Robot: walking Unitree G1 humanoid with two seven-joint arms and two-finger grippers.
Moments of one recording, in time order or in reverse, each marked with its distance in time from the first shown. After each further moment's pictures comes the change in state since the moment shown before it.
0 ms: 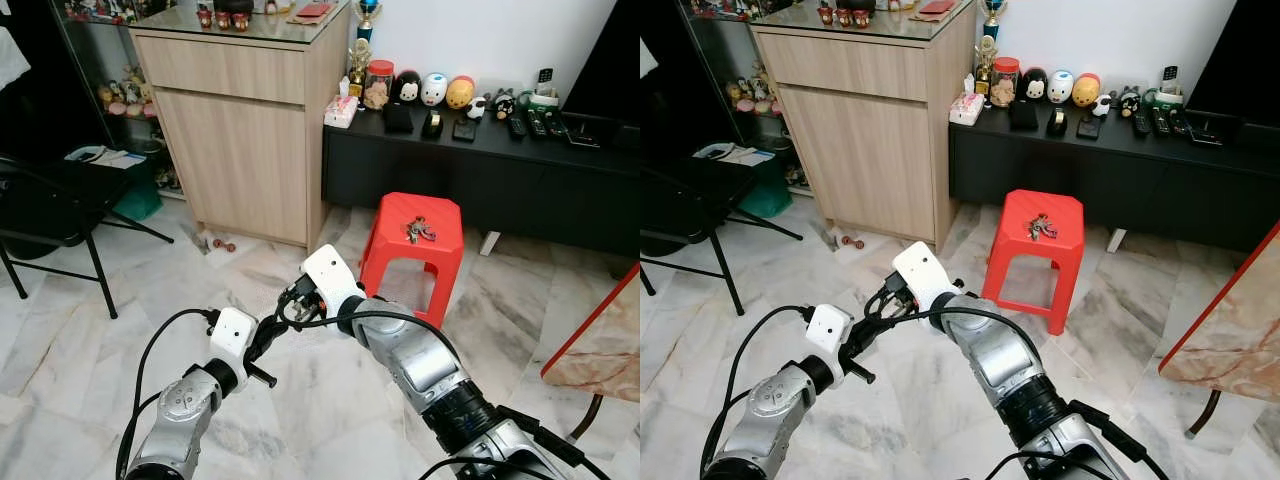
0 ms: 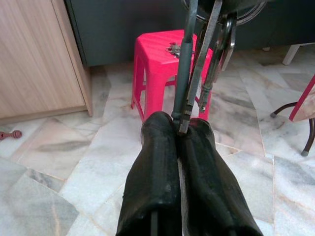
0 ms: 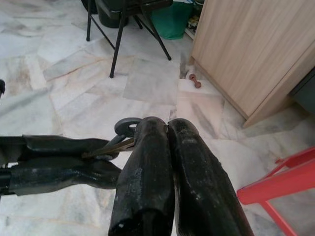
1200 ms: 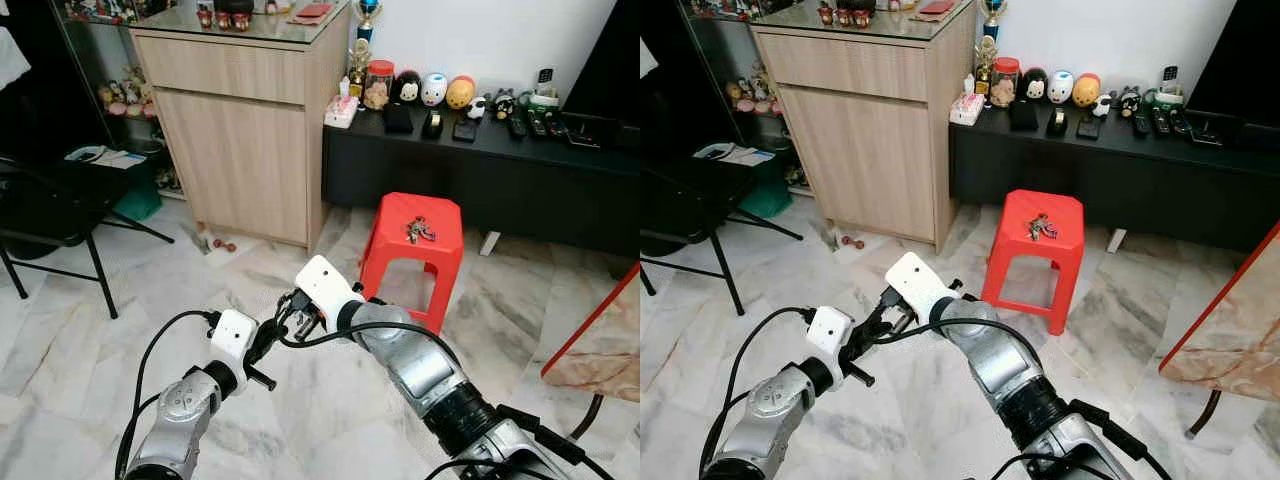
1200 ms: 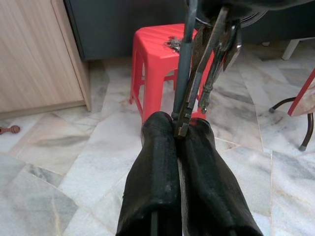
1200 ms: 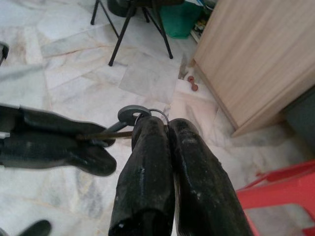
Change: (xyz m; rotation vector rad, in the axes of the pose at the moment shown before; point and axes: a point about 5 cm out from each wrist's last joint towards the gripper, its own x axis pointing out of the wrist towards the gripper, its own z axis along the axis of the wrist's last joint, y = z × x) left arm 0.000 -0.001 -0.002 -0.003 0.021 -0.010; right arm -0.001 -0.001 -0.005 -0.178 0.014 0.031
